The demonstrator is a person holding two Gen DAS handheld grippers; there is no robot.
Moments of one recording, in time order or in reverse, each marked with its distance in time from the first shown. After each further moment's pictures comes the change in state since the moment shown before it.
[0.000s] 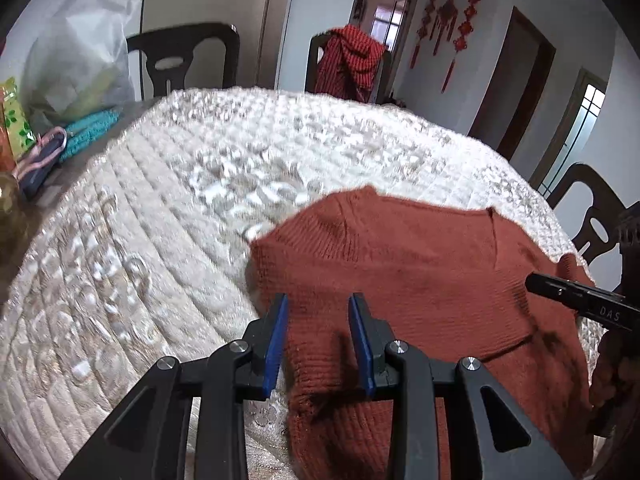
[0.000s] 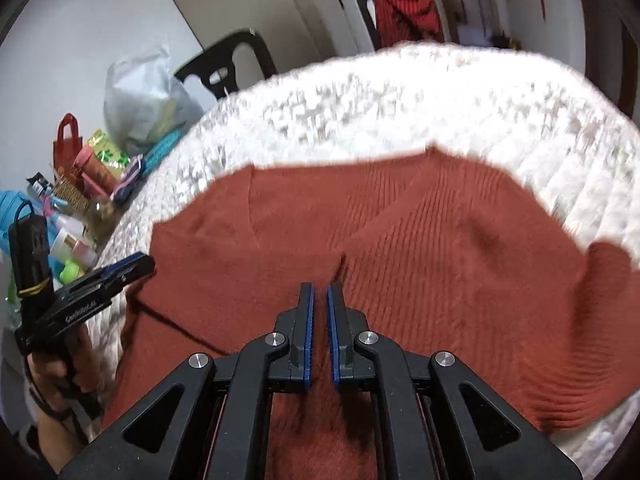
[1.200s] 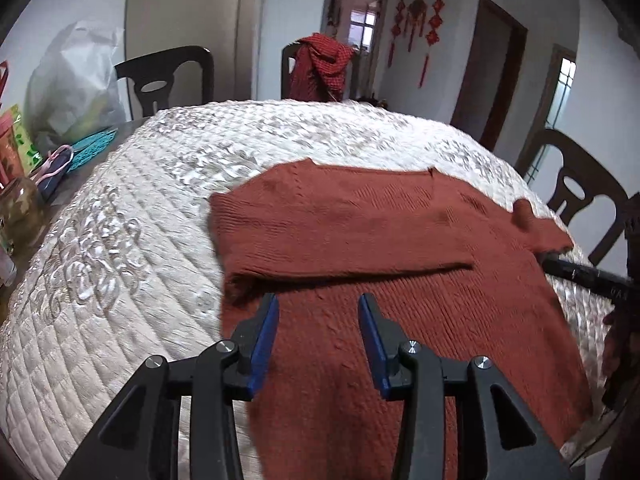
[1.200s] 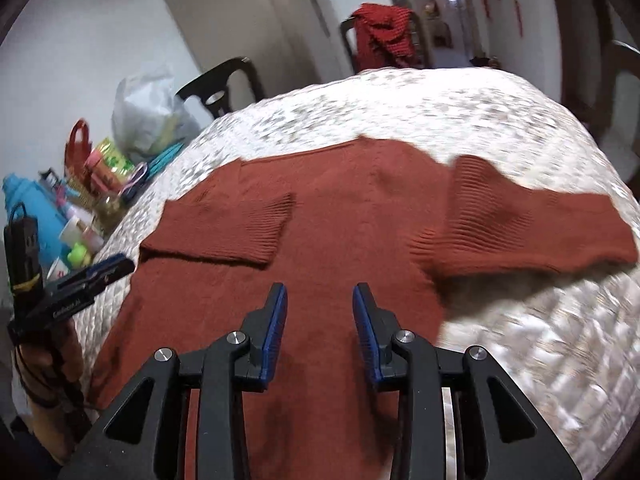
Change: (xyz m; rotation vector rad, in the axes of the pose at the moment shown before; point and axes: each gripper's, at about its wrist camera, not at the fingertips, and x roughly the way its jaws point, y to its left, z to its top) left arm -0.046 -0.052 -0.055 0.107 -0.012 -0.002; right arm -0.081 -0.038 -0.072 0.030 -0.087 -0.061
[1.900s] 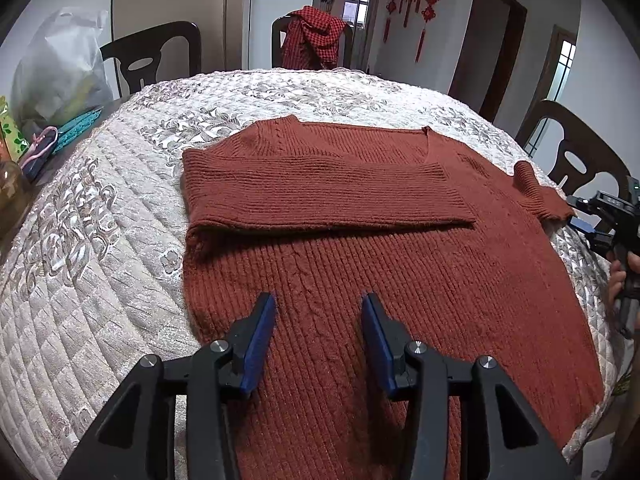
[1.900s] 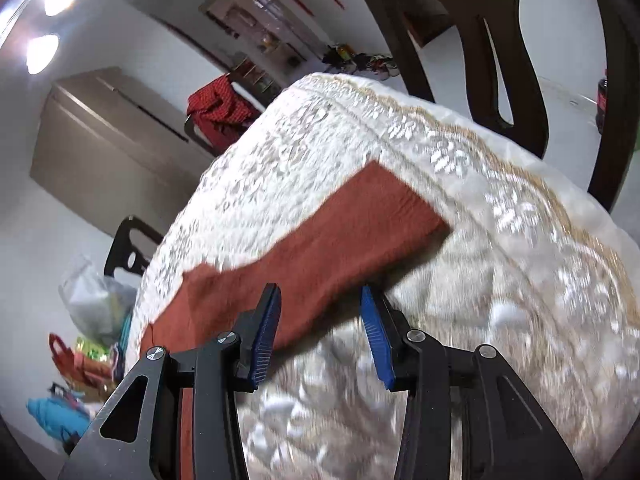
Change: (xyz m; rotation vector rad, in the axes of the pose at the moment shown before) left arm 0.017 -0.010 -0.020 -0.001 0.083 -0.017; right arm -0.034 -0.178 0.004 0.634 -0.197 -0.077
